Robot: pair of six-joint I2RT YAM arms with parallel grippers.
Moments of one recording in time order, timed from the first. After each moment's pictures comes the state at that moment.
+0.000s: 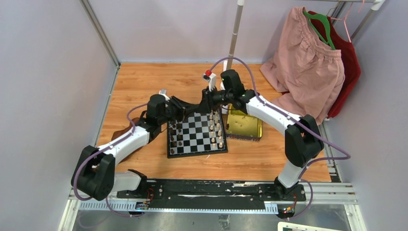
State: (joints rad) left arm -0.41 1.27 0.65 0.29 0.34 -1.42; right arm 0.62 1.71 1.34 -0.18 -0.72 0.17
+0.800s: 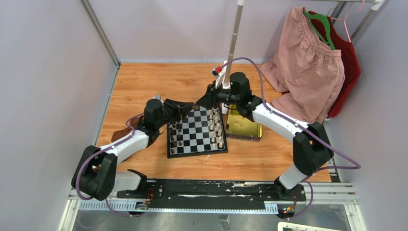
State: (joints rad) left arm -0.37 1.27 0.56 0.44 0.28 -1.65; right arm 0.61 1.58 1.17 0.15 -0.62 0.29
